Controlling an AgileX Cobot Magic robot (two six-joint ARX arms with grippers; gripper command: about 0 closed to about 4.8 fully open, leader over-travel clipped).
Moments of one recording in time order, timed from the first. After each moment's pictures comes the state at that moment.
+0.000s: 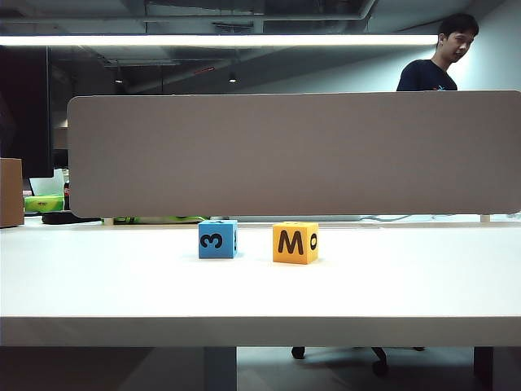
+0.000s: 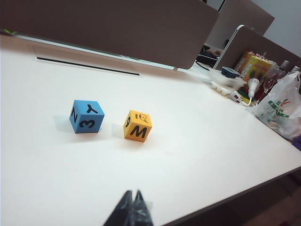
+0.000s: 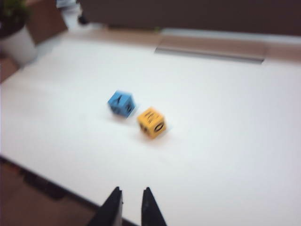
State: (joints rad) left arm 0.01 0.01 0.29 -0.32 0.65 -0.35; right arm -0.01 0.69 1.19 -0.92 -0.46 -0.04
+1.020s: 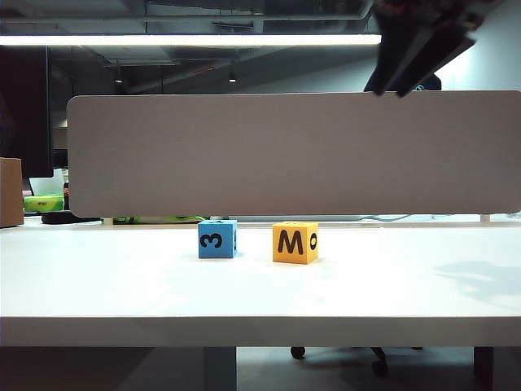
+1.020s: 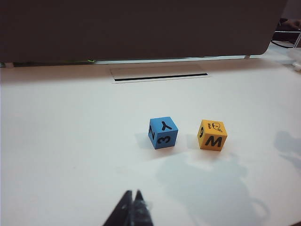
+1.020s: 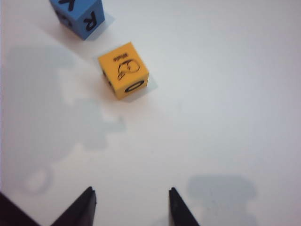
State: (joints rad) left arm 0.01 0.26 0.54 -0.42 0.41 -0.03; right arm 0.36 1.46 1.42 -0.82 -0.05 -0.26
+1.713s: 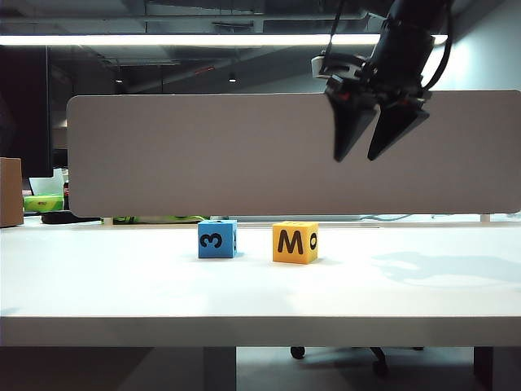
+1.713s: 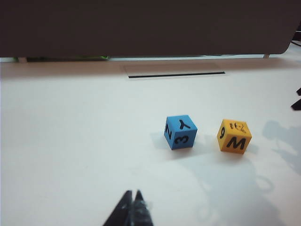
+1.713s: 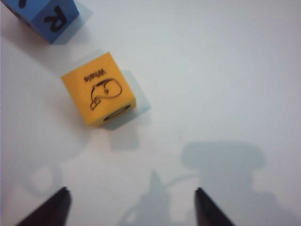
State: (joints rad) left arm 0.01 0.31 0.40 -0.22 0.36 -0.04; right arm 0.35 1.77 1.55 -0.74 -0.05 -0.26
